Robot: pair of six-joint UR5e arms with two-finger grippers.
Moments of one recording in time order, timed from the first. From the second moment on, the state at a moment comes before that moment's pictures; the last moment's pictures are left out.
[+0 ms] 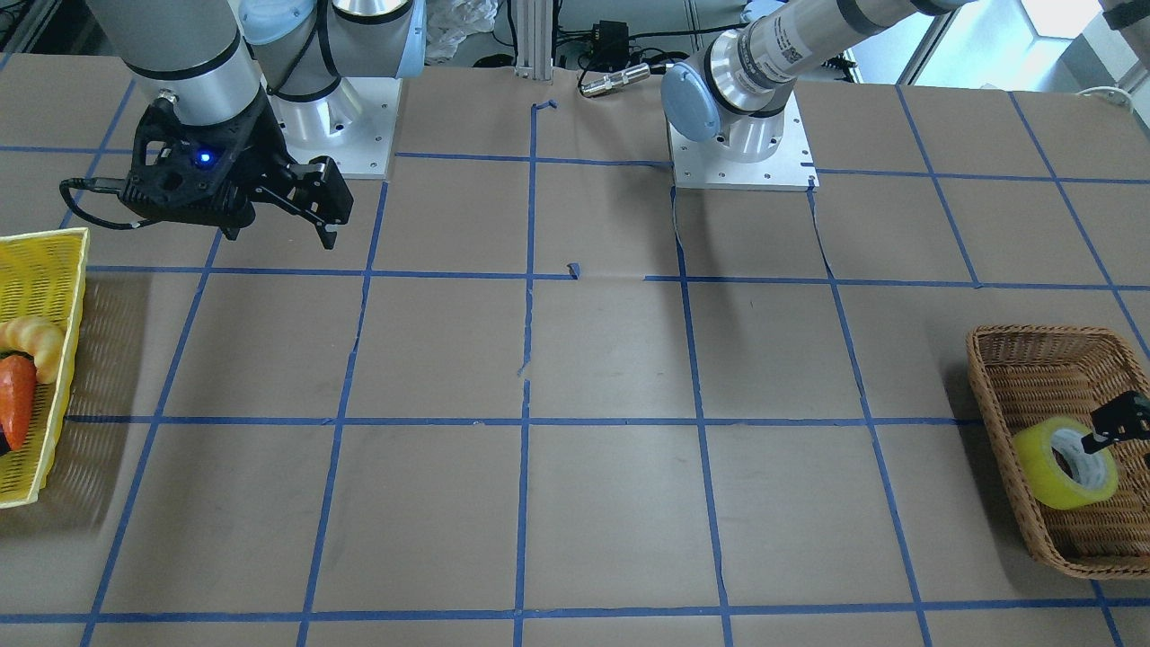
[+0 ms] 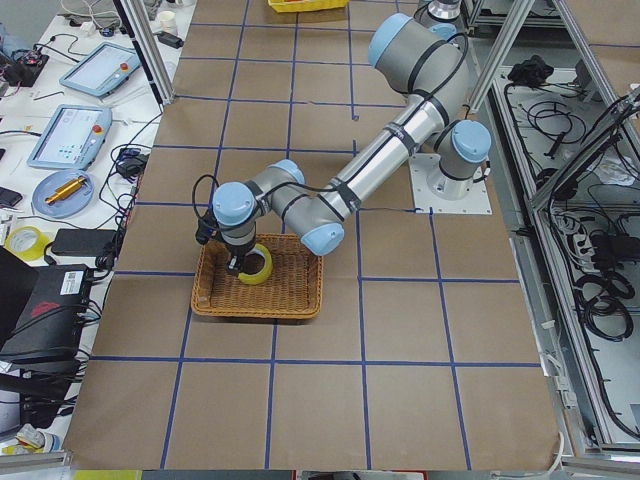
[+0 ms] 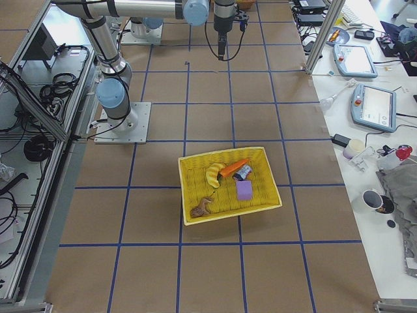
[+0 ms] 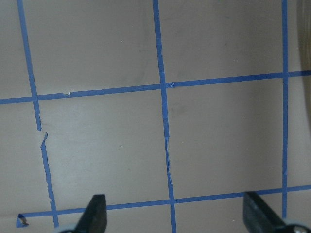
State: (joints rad) left arm -0.90 -2.11 -1.36 -1.22 1.45 0.92; right arm 1.60 -1.58 1.63 -1.62 -1.59 0.11
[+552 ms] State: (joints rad) left arm -1.36 -1.84 -1.38 -1.43 1.53 0.21; right arm 1.60 -1.58 1.64 -1.62 -1.59 0.11
